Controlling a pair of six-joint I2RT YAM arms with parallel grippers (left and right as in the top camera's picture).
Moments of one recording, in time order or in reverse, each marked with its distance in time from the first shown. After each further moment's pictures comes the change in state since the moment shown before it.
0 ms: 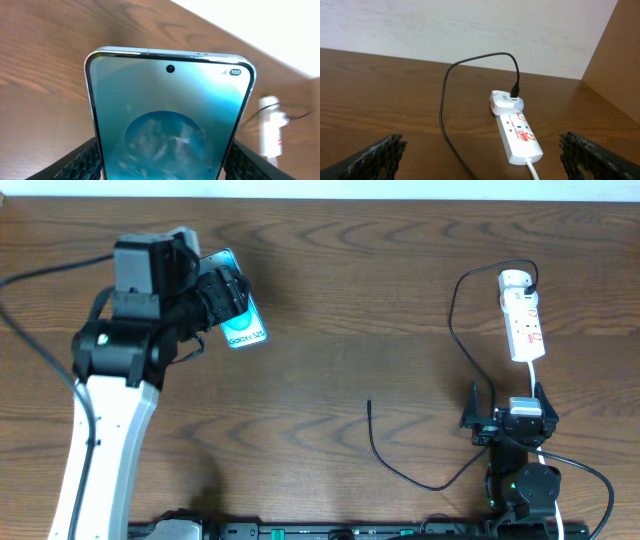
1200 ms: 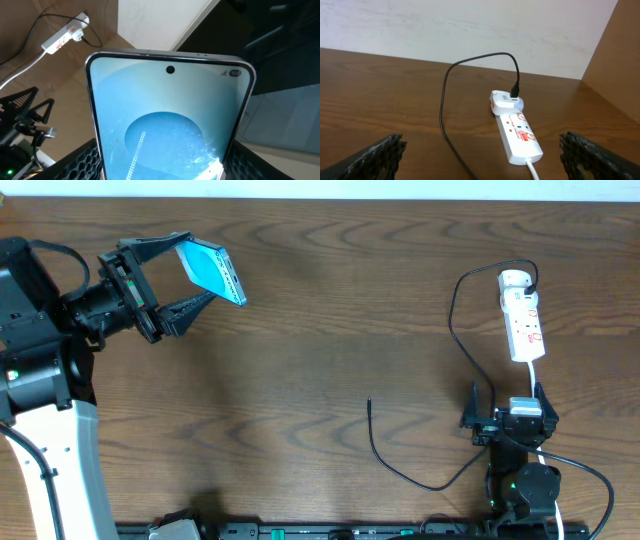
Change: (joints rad) left arm 0.402 -0.071 0.000 0.228 0.975 -1.292; right arm 0.000 0.000 0.000 0.000 0.000 0.000
